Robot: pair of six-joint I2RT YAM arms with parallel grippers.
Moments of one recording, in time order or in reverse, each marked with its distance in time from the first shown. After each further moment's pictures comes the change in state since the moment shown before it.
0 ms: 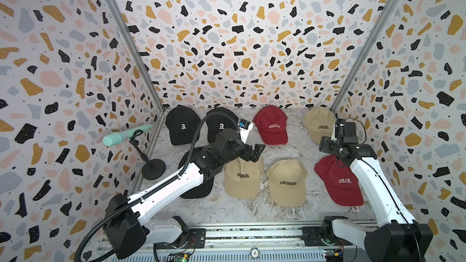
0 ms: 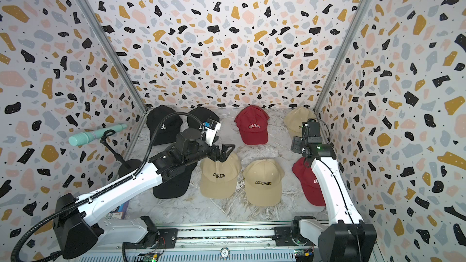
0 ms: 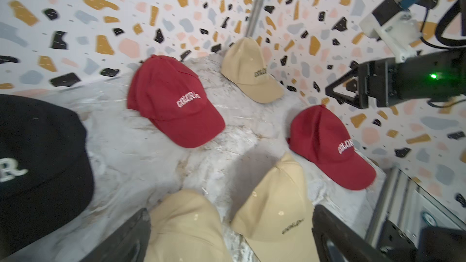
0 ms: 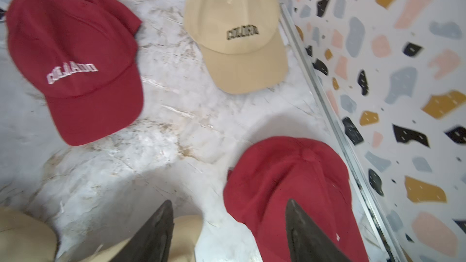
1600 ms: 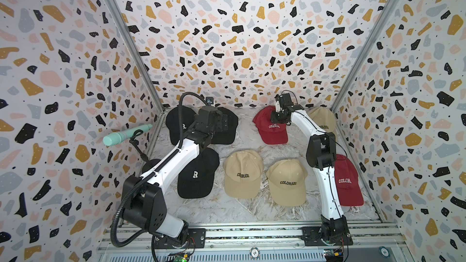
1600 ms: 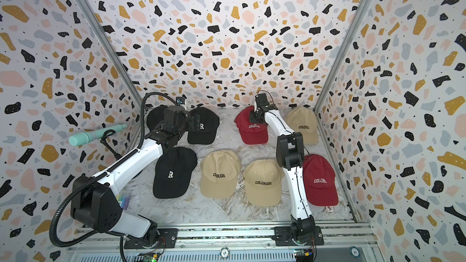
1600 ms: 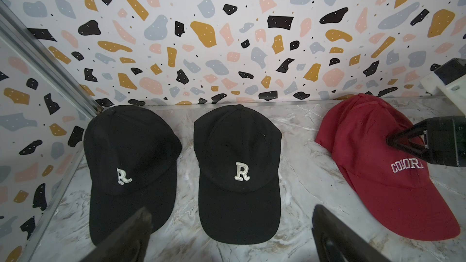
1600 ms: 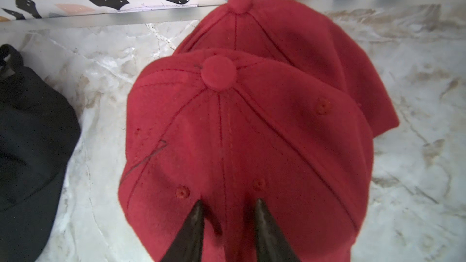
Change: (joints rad) left arm 0.402 0.188 0.162 -0.041 -0.395 0.094; right arm 0.286 1.341 1.221 0.044 -0.336 0.018
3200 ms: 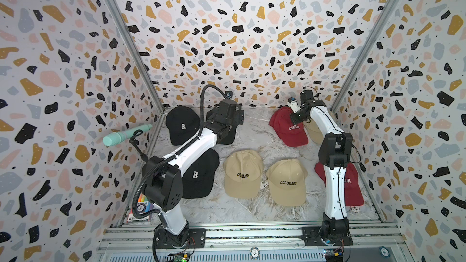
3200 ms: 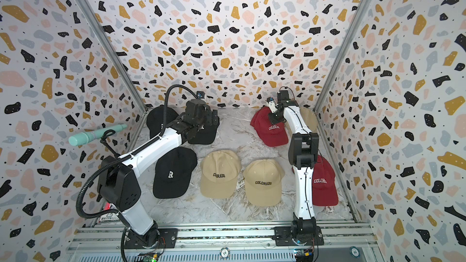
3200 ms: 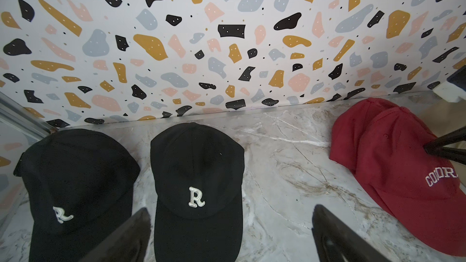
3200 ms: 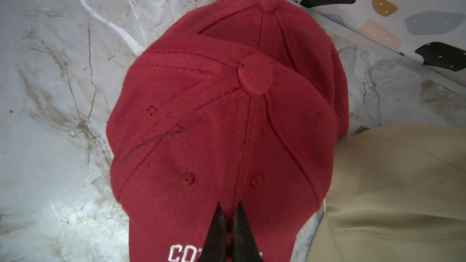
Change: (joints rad) left arm -0.126 0.251 0.270 -0.034 -0.048 -0.015; right arm -0.188 -0.068 -0.013 -0.182 -0.030 -0.566
